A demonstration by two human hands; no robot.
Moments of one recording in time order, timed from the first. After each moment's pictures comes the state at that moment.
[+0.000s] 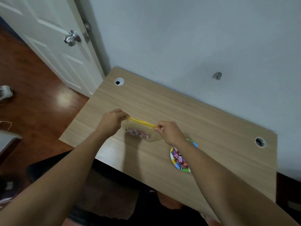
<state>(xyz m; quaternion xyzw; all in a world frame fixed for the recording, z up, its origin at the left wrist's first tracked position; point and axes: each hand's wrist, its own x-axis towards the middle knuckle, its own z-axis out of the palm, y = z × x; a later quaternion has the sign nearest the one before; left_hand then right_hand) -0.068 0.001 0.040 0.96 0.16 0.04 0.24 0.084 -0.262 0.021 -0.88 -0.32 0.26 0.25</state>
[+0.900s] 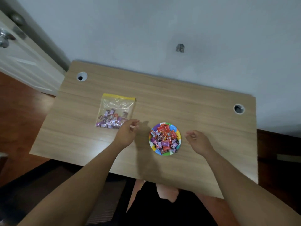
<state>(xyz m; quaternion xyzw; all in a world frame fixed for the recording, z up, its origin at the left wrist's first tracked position) -0.001 -0.184 -0.033 0.83 0.23 -0.09 0.50 0.109 -0.526 -0.054 -0.90 0.03 0.31 0.31</state>
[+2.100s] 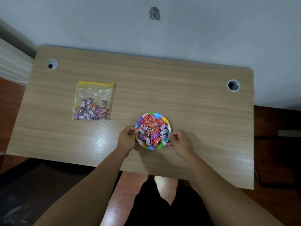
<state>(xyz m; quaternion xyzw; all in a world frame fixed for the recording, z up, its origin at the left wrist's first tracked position) -0.014 -0.301 -0.088 0.64 0.46 -0.13 0.60 0.045 -0.539 -0.114 -0.78 0.17 0.36 0.49</state>
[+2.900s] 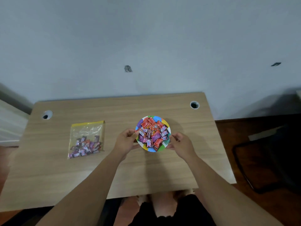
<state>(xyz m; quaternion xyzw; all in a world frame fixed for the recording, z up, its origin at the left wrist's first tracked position) 0.047 -0.315 0.027 0.64 0.28 -0.14 0.70 0.060 -0.579 0.007 -0.79 0.17 0.18 0.56</state>
